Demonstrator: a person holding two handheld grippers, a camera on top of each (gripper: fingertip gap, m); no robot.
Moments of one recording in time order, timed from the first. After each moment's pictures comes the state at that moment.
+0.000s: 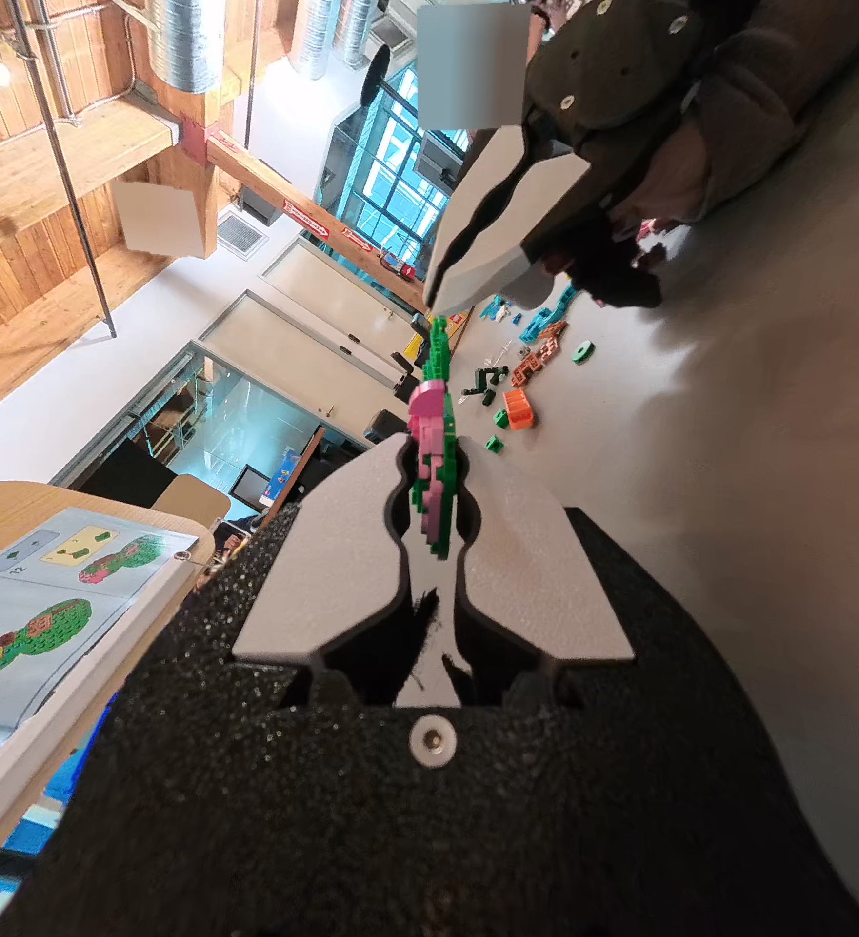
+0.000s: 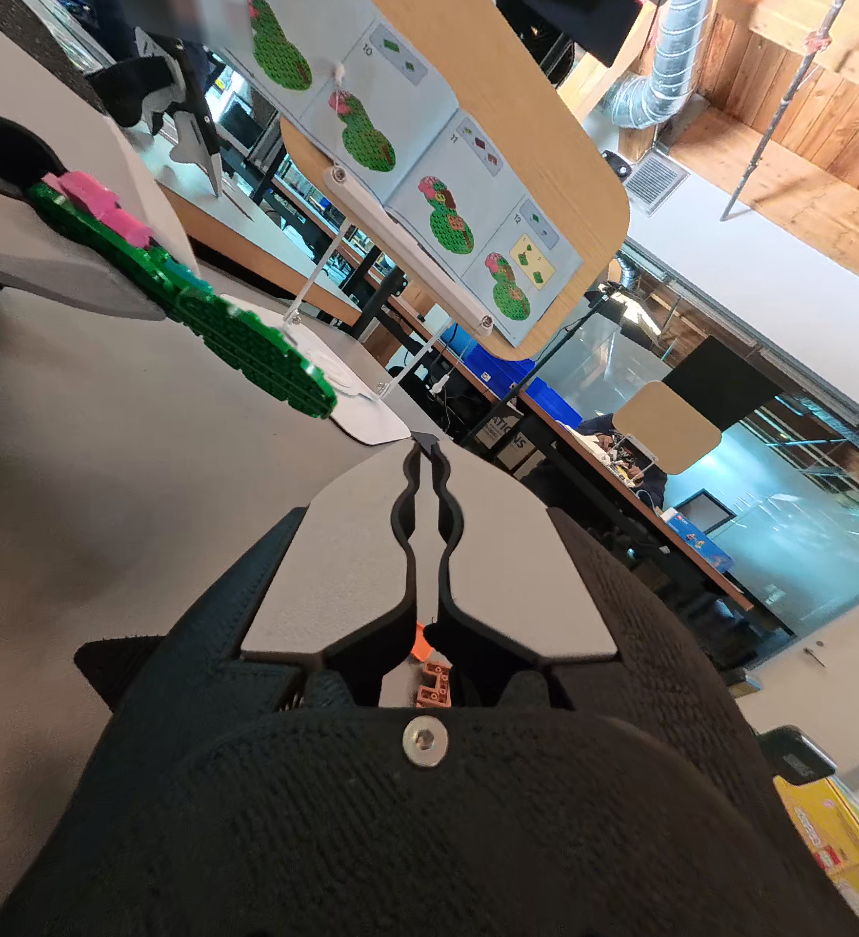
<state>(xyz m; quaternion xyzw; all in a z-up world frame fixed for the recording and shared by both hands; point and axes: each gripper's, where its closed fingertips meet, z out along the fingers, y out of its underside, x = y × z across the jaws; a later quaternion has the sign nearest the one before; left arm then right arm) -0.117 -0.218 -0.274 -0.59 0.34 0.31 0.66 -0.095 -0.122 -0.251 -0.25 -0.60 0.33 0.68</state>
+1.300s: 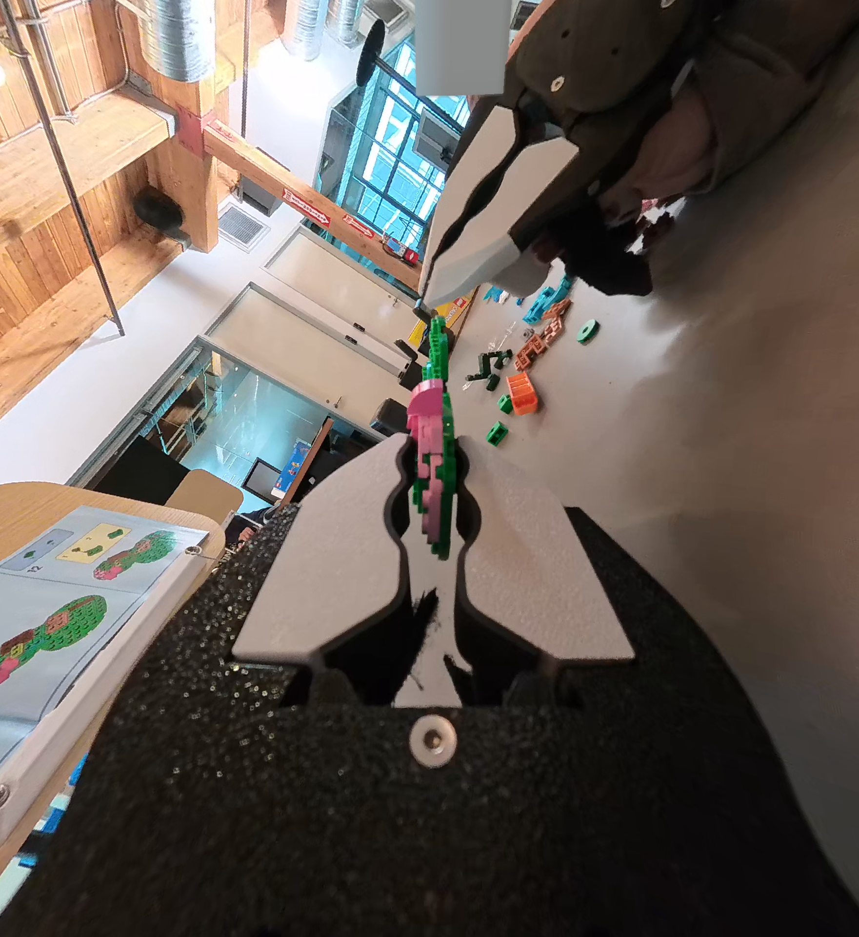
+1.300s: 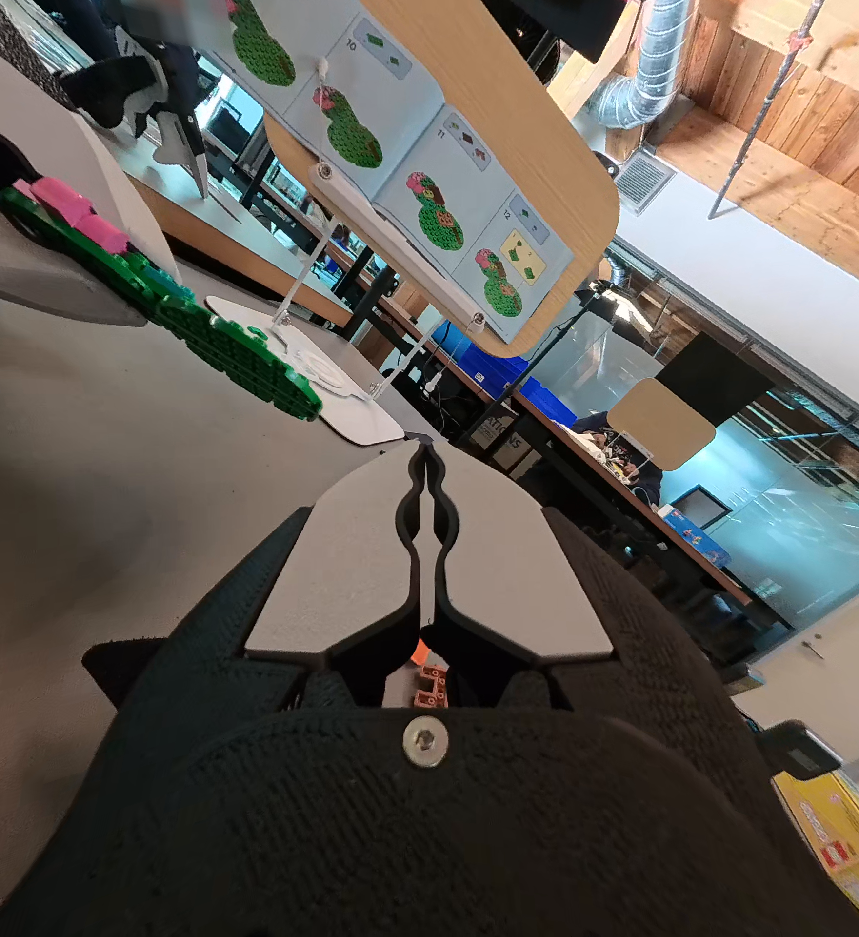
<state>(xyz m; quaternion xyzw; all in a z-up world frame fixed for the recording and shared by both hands) -0.121 -0.216 -0.278 -0.60 0.35 0.33 0.64 -0.100 -0.117 -0.252 -0.26 -0.60 0.34 0.68</state>
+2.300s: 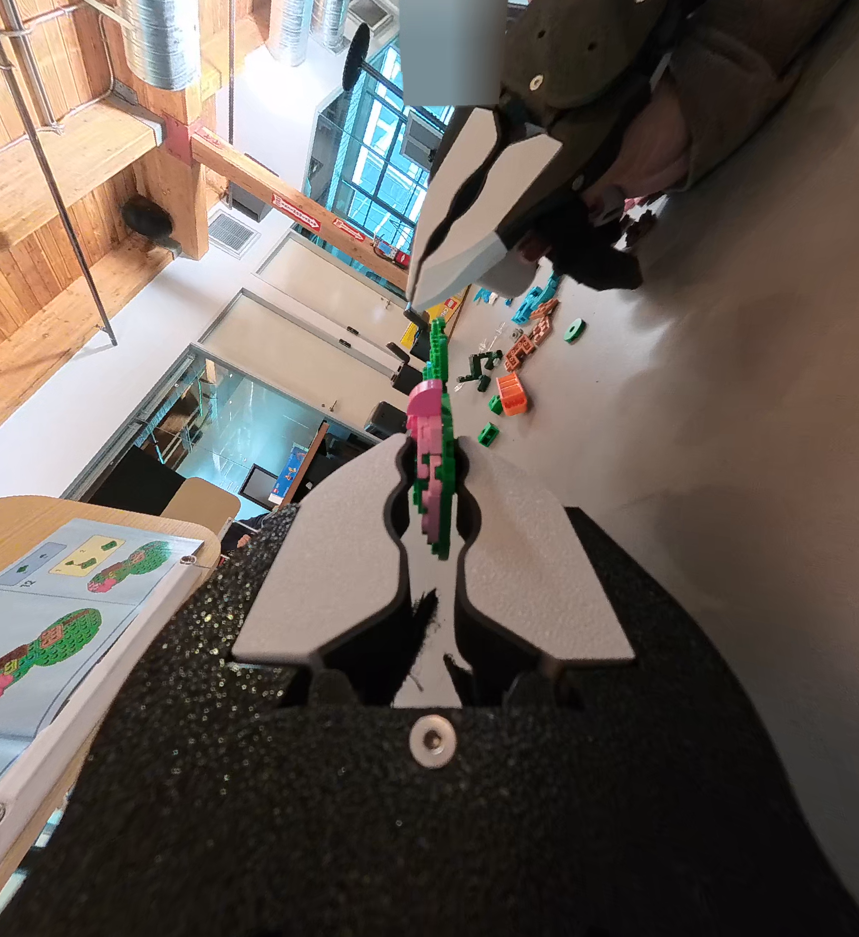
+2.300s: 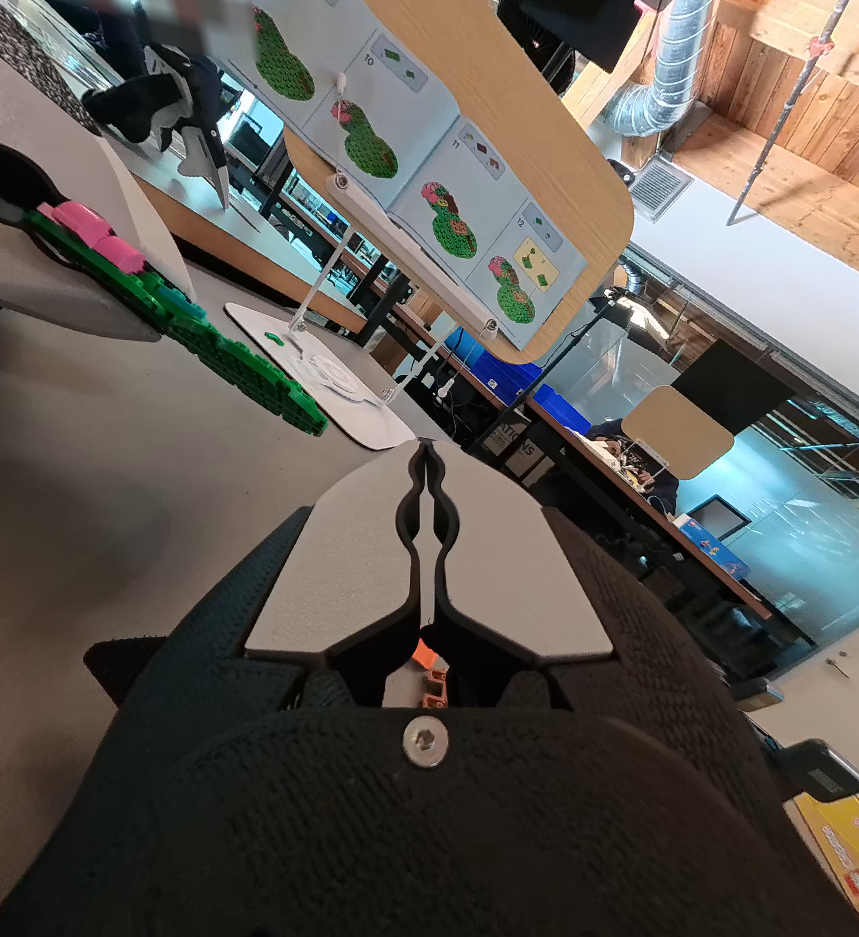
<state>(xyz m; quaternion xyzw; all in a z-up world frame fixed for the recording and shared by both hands) -0.118 -0.216 -0.281 -0.60 0.36 0.33 0.63 -0.100 -0.122 -0.253 -0.25 -0.60 0.35 0.67</state>
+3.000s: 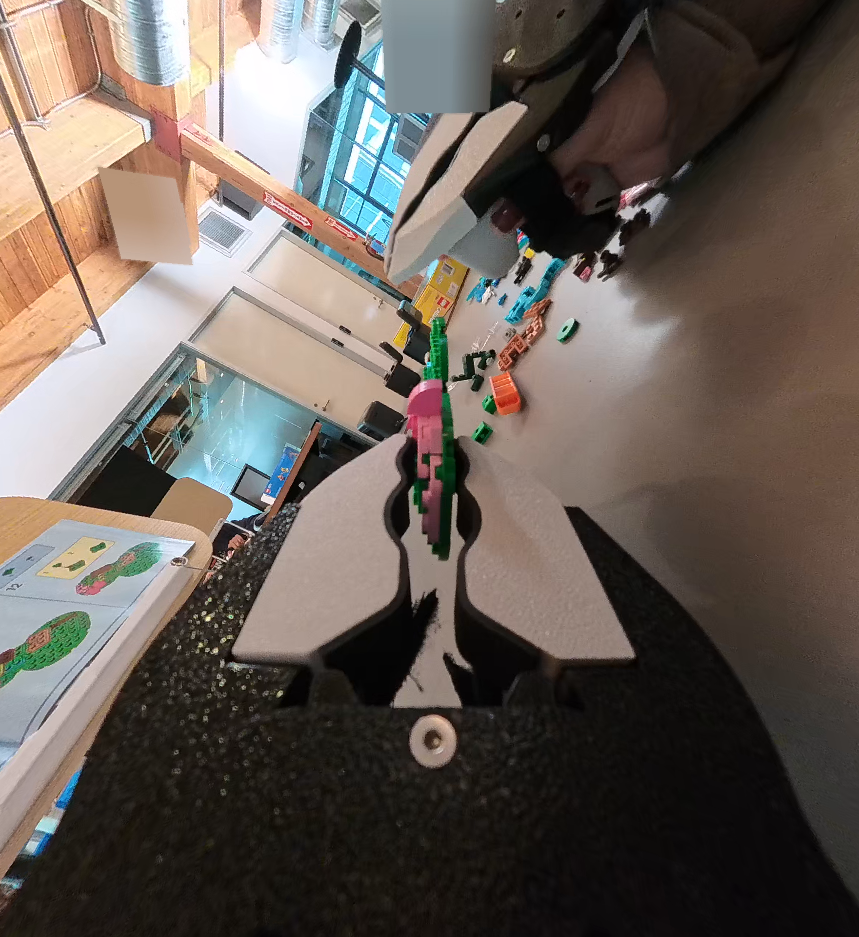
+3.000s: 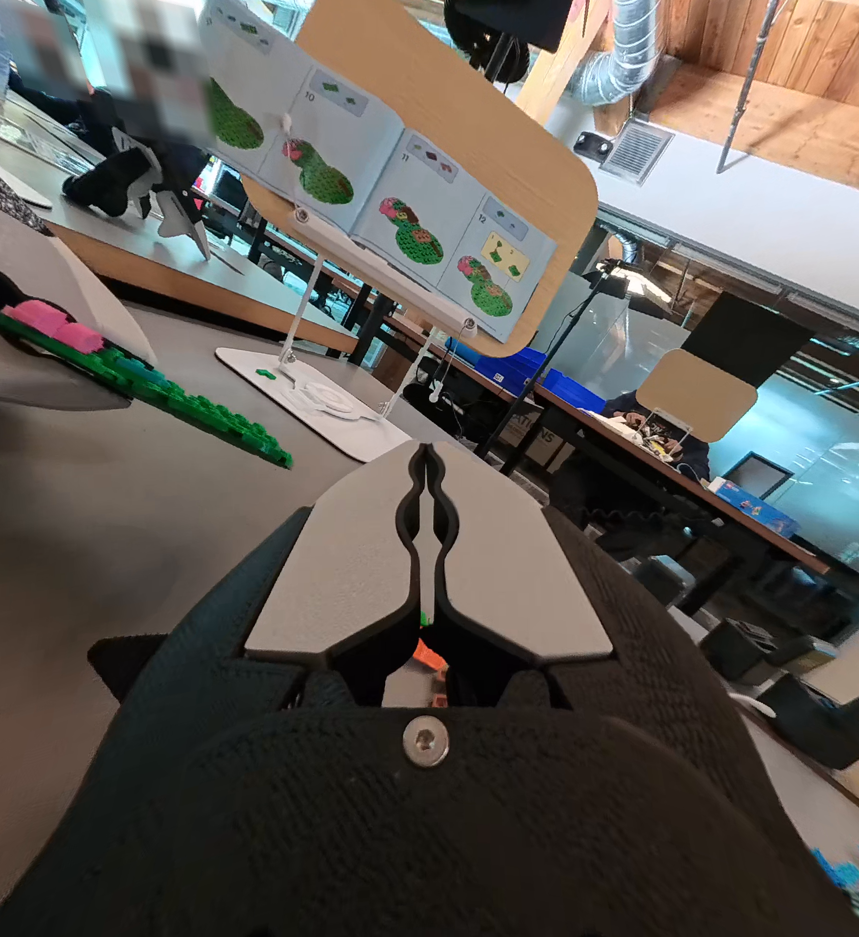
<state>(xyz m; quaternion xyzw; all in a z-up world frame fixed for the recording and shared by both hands) -0.117 -0.216 -0.283 -0.60 0.37 0.33 0.63 -0.094 -0.110 -0.239 -0.30 -0.57 0.40 0.66</state>
